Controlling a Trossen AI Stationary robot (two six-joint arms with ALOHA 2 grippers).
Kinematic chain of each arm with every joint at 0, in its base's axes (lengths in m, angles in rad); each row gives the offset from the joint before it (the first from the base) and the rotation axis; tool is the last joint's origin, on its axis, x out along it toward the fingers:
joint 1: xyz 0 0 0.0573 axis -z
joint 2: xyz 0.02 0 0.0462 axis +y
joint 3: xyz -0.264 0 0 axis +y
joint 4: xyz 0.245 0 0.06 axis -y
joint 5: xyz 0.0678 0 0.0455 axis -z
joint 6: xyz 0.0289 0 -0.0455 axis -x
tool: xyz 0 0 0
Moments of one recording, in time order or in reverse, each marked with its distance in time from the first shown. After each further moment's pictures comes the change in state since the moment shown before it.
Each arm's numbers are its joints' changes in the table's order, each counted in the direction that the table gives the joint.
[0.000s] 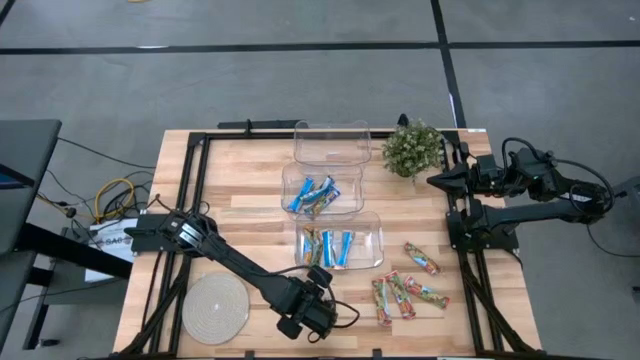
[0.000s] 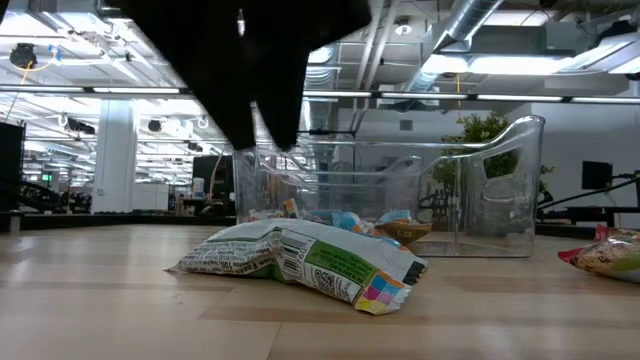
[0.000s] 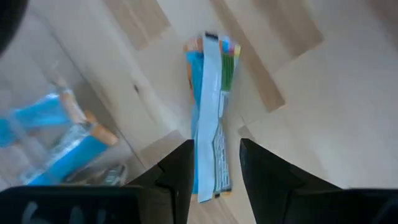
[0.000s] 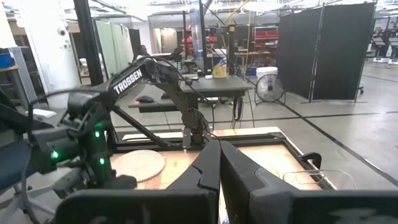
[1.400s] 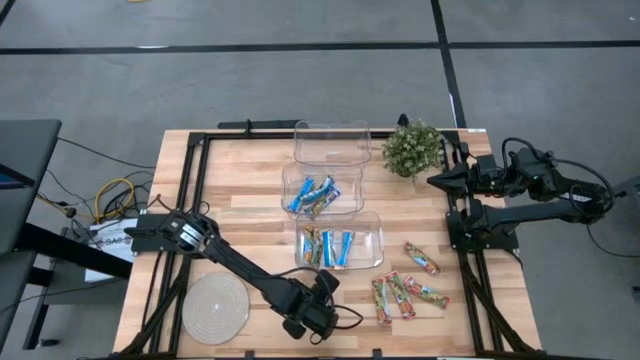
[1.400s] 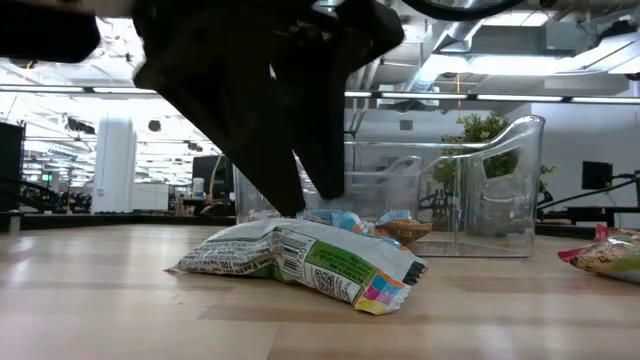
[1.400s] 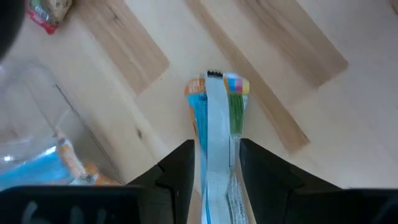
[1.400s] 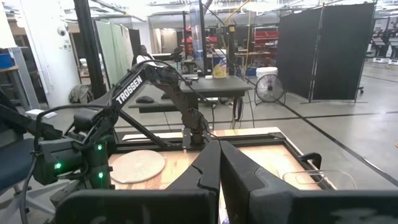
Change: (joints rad) left arm 0.005 0.009 0.119 0.249 -0.044 -0.126; right arm 0.000 0.000 0.000 0.000 0.000 0.000
